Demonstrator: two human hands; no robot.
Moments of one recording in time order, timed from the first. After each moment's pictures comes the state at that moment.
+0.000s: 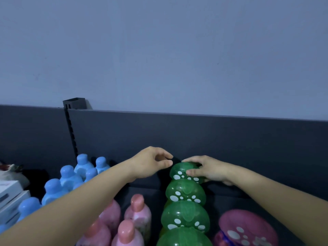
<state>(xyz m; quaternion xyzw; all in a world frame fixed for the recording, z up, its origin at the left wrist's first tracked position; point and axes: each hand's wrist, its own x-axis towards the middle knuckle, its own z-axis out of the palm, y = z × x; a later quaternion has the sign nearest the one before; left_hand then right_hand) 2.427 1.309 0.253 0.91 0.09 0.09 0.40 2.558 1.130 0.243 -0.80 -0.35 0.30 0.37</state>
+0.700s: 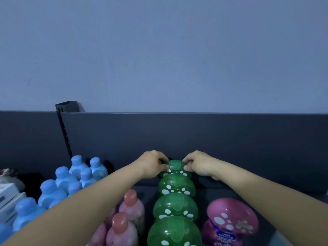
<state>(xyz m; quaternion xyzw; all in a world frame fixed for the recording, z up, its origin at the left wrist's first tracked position) 2.450 1.287 0.241 0.96 0.13 0.04 0.23 2.545 1.126 0.247 -0.90 -0.30 0.15 0.27</state>
